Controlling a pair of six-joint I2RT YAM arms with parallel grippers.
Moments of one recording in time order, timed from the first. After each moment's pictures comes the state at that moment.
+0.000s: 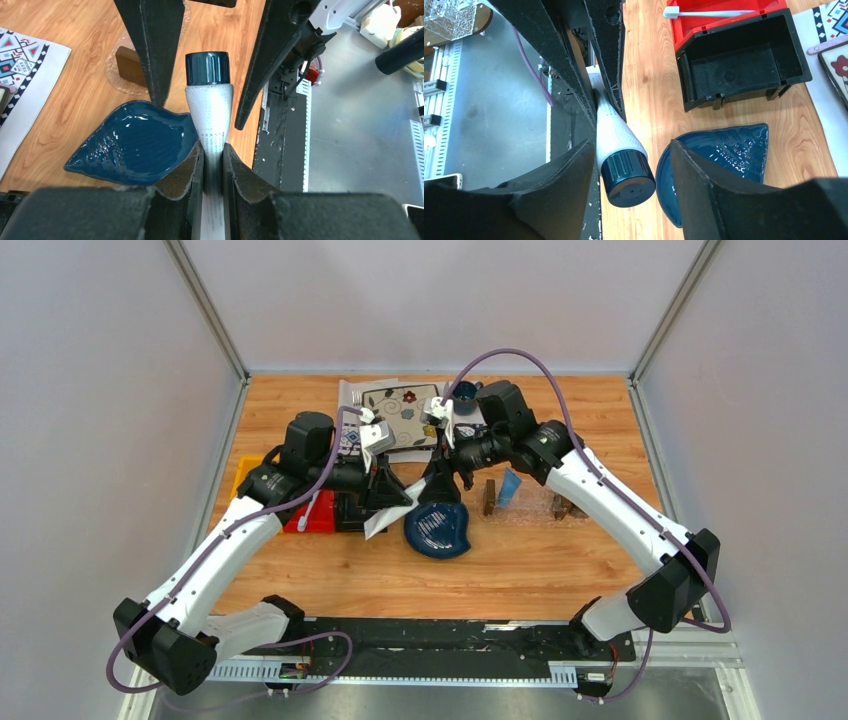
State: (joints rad) left arm -0.50 1.10 1.10 -0.52 0.91 0.14; right arm 0.68 1.47 1.49 -0.66 -0.83 -0.20
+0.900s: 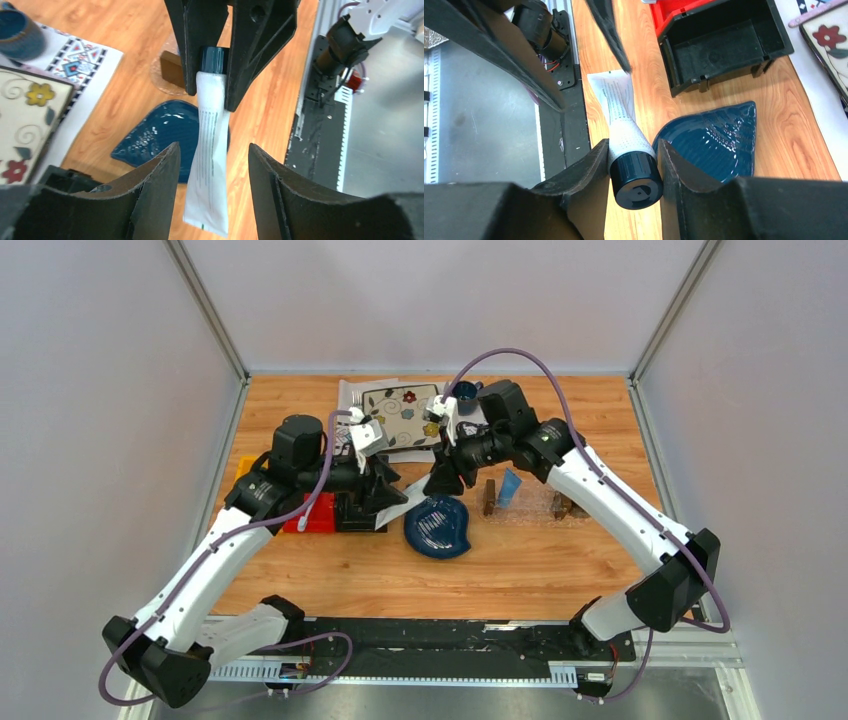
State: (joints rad) left arm -0.50 1.05 1.10 -0.52 0.78 0.17; right arm 0.67 1.48 1.50 -0.70 -0.75 -0.19
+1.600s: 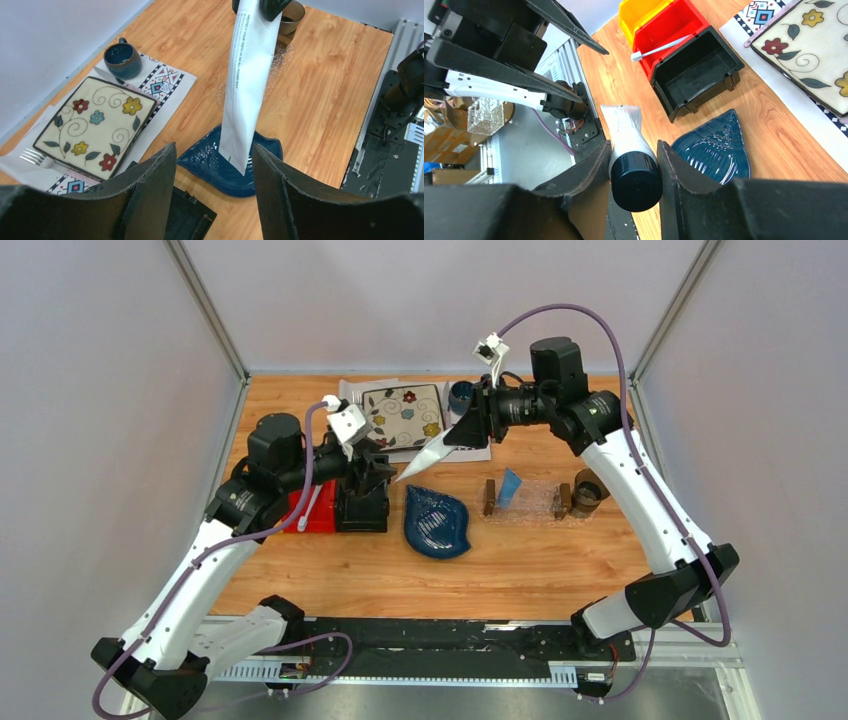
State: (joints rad) left arm -0.49 0.96 1.15 -0.45 0.54 0.19; right arm 0.48 1.48 1.71 -0.75 -0.82 0.12
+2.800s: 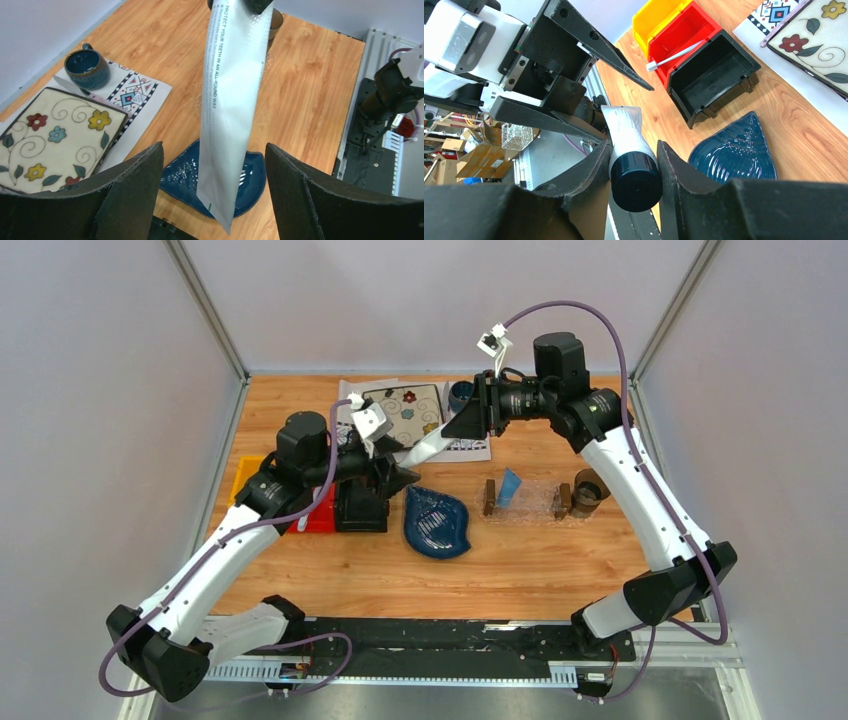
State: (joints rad) left arm -0.55 1.05 1.08 -0.27 0.58 0.09; right arm 0.45 1.49 1.72 -0.69 -0.85 0.29
